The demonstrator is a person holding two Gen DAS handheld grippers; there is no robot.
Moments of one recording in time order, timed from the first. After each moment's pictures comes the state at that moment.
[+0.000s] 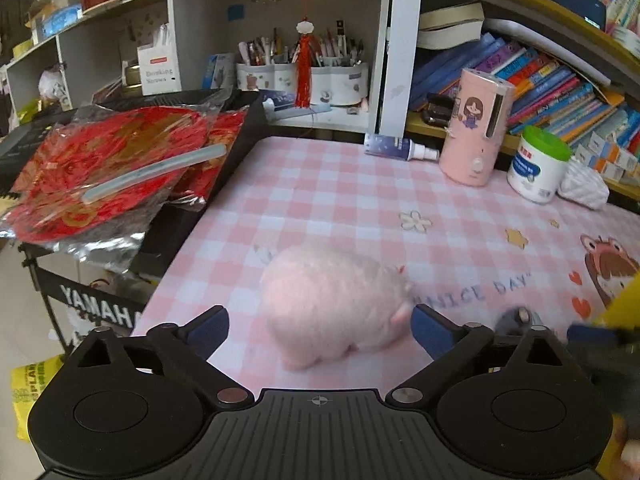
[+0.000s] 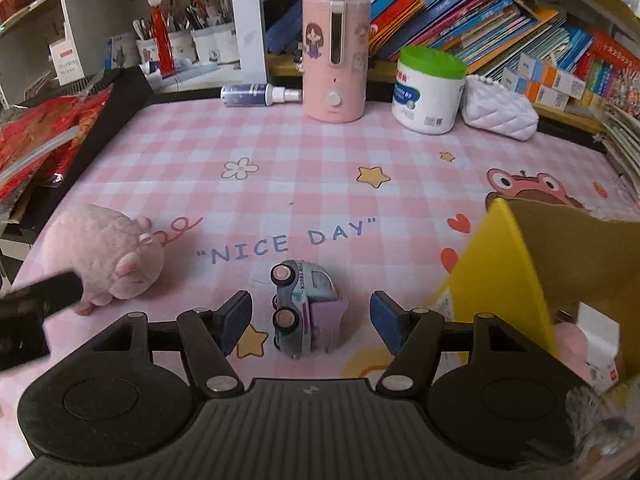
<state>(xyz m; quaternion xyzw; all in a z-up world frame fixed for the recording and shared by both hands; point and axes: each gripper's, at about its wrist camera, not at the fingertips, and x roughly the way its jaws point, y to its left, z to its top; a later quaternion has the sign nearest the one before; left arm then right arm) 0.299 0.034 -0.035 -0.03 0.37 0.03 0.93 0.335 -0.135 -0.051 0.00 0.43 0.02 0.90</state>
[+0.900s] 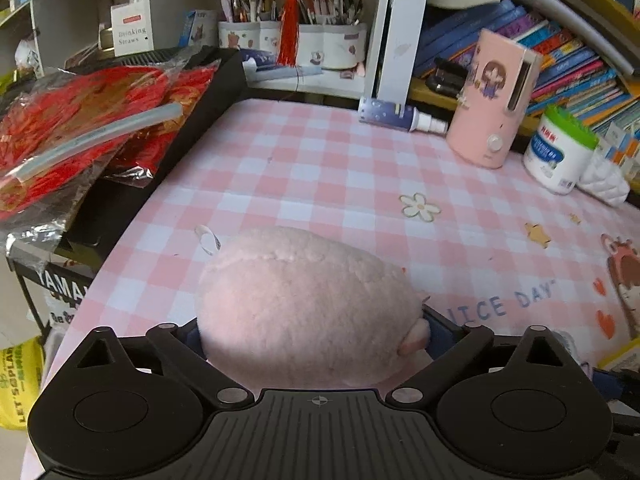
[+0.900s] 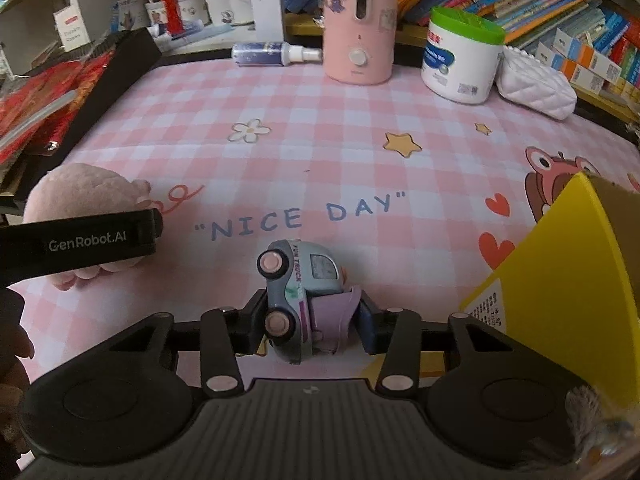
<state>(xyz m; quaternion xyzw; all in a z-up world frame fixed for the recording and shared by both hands) 0.351 0.029 -0.074 -0.05 0.41 0.02 0.91 0.350 -0.130 -0.070 -0.01 0.45 0.06 0.89</state>
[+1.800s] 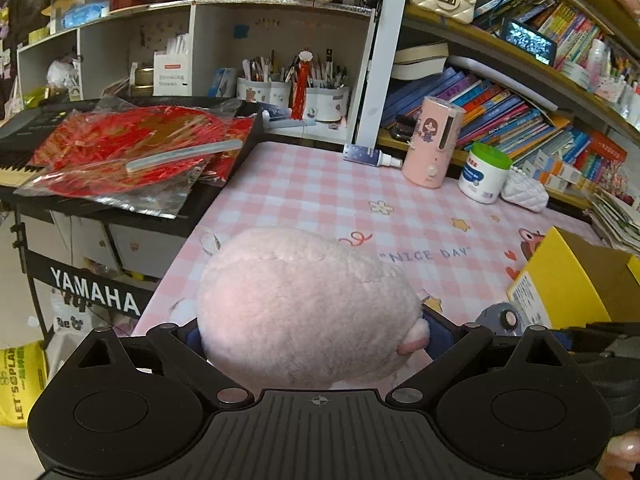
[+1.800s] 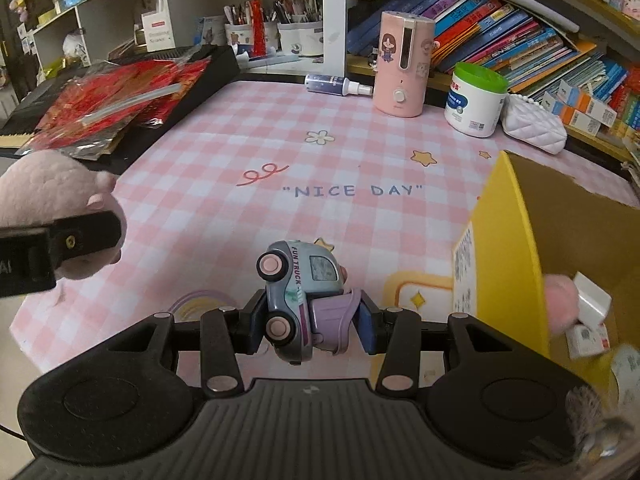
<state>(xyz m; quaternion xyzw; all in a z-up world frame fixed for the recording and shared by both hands) 0.173 0.061 -0.006 -0.07 0.34 -0.01 0.94 0.219 -0.123 -0.020 -0.04 0.41 0.12 0.90</state>
